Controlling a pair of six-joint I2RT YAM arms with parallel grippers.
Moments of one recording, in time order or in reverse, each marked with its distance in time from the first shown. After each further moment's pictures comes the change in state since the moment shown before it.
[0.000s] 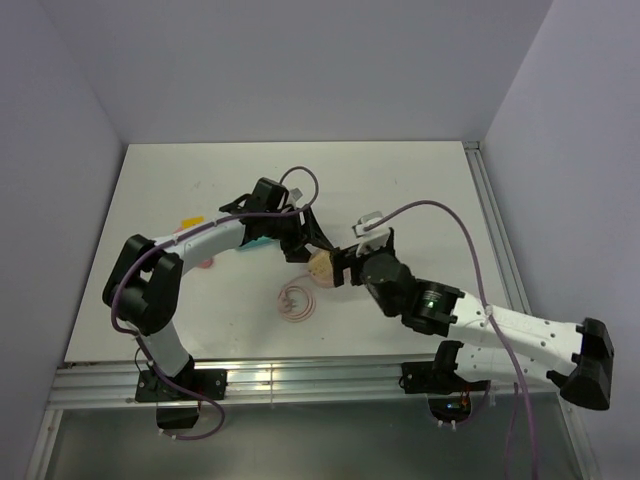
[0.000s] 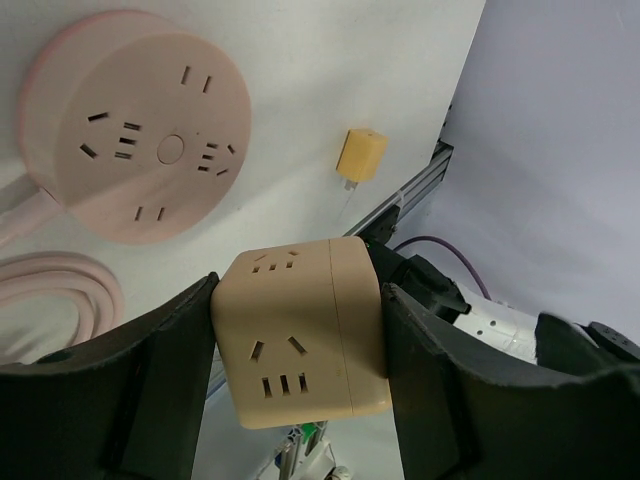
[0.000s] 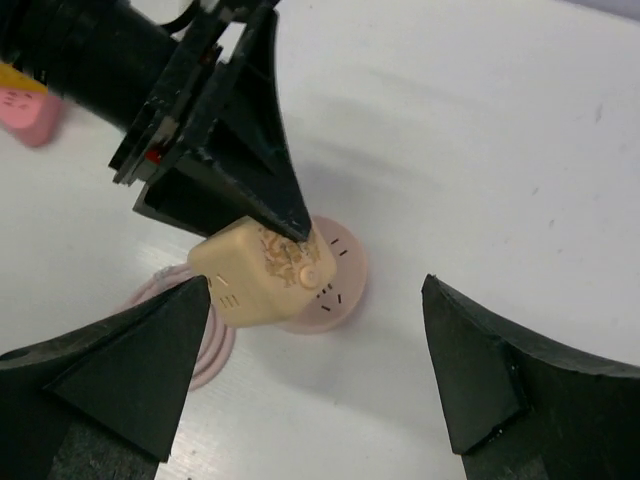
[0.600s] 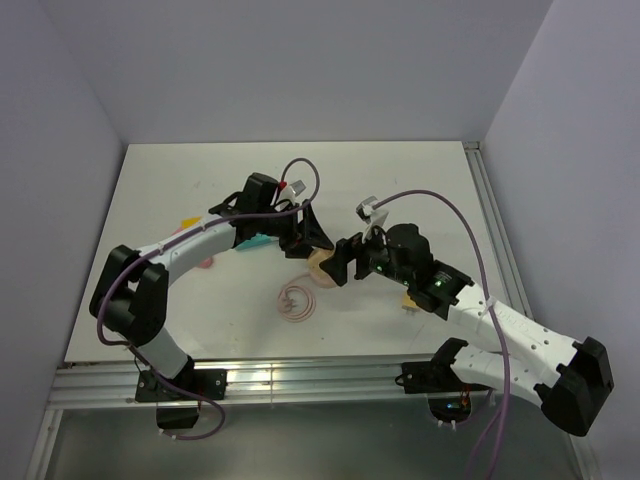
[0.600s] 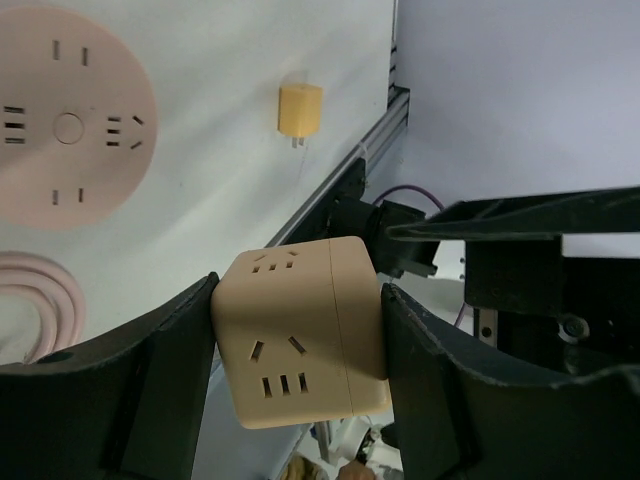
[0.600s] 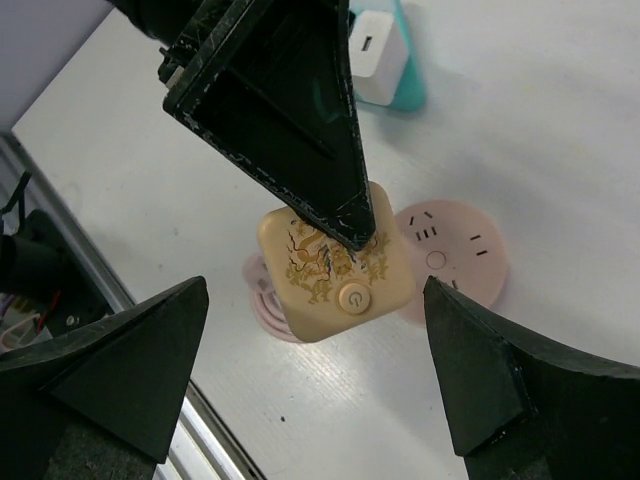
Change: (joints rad) left arm 0.016 -0.084 -0.026 0.053 0.128 0.078; right arm -0.406 -0.043 -0.023 0.037 -0.850 0.081
